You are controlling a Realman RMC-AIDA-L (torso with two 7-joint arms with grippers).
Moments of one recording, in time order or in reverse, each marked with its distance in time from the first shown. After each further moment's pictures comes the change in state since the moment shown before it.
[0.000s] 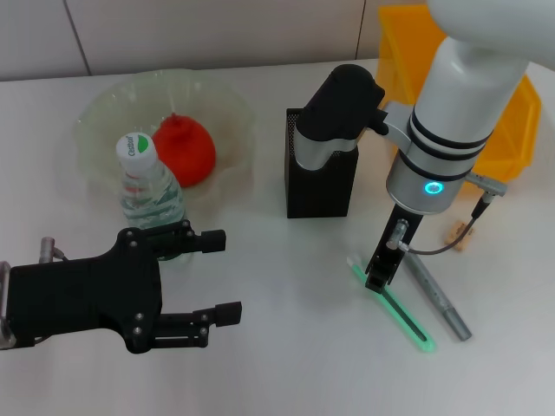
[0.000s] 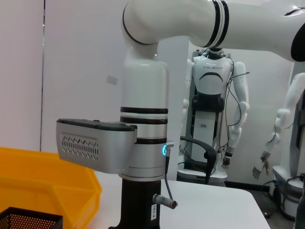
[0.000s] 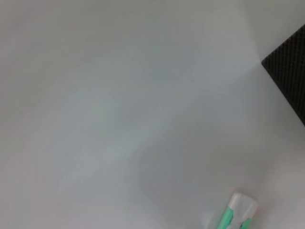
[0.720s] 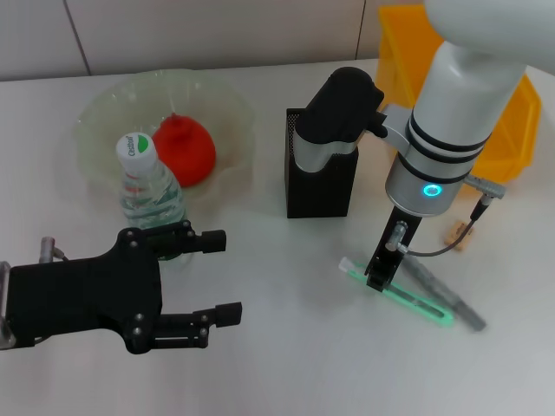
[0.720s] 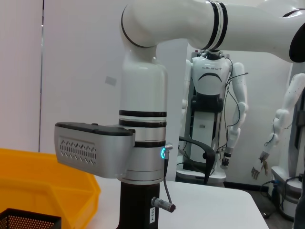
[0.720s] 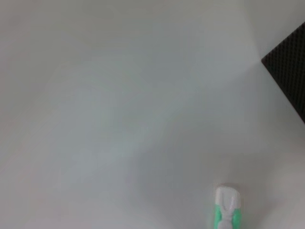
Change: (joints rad) left arm -0.001 0.000 -0.001 0.000 0.000 0.004 0.000; right arm 0.001 0.000 -0.013 0.011 0.004 0.012 0.010
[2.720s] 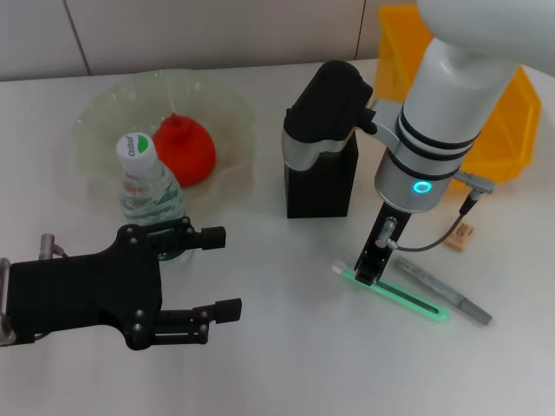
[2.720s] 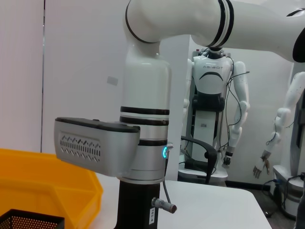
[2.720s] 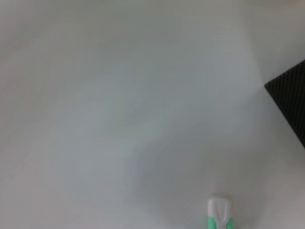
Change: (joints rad) left arm -0.005 0.002 -0.001 0.000 0.000 -0.006 0.000; right arm -0.002 0.001 -0.040 -0.041 0.015 0.016 0.002
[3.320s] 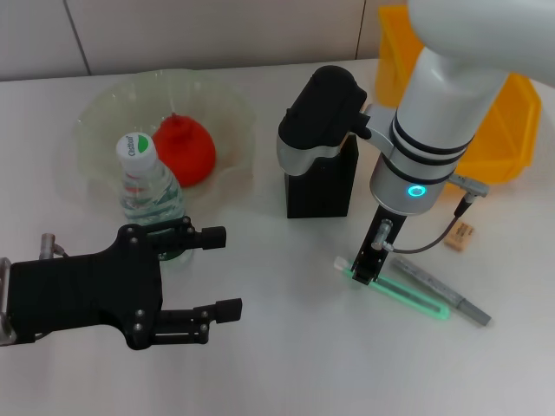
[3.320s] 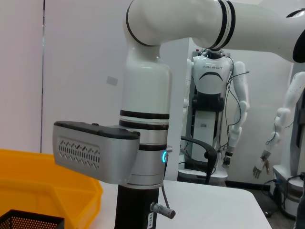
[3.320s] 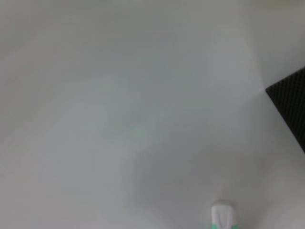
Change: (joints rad) left arm -0.001 0.000 0.000 -0.002 0.000 0.000 0.002; right arm 0.000 0.000 -0.035 0.007 0.009 0.030 0.016
